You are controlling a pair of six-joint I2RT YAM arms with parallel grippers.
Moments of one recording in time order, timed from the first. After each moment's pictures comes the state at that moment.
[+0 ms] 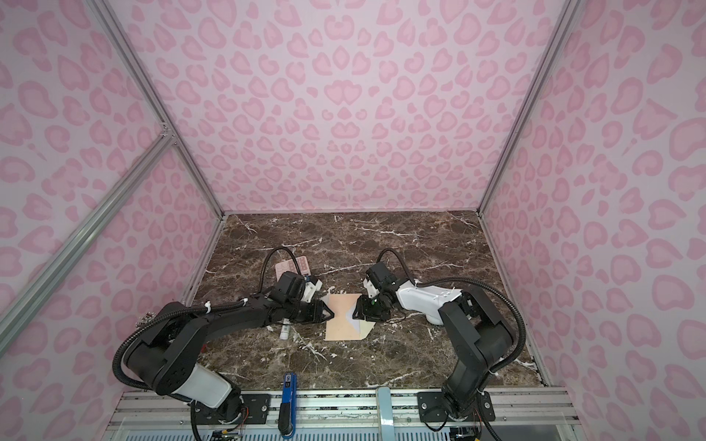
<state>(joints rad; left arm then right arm) -0.55 1.55 0.66 -0.09 0.50 -0.55 0.61 1.69 0.91 -0.44 -0.43 0.63</state>
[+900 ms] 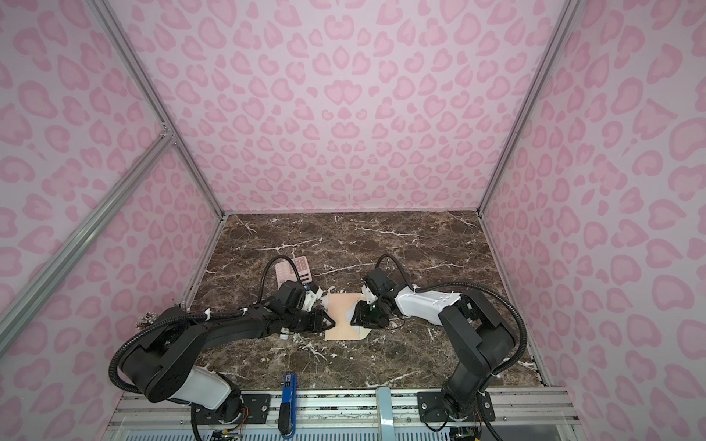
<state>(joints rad) -0.60 1.53 0.56 0.01 0.52 -0.62 0.65 1.67 0.87 -0.39 -0.45 0.71</state>
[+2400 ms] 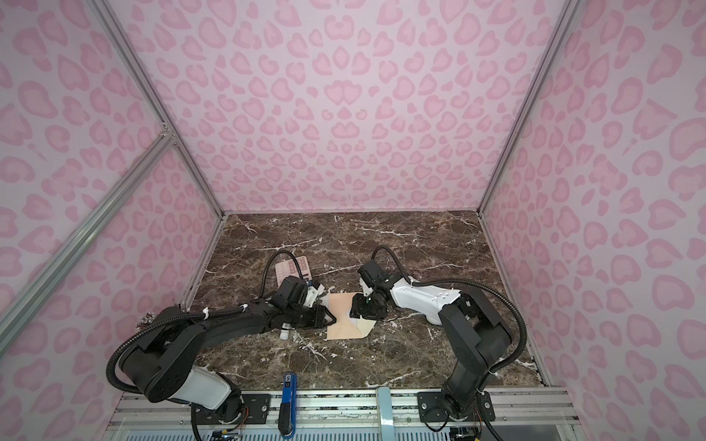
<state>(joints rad) -0.60 1.52 0.64 -0.08 0.49 -0.59 0.66 1.70 1.01 -0.53 -0.33 0.66</state>
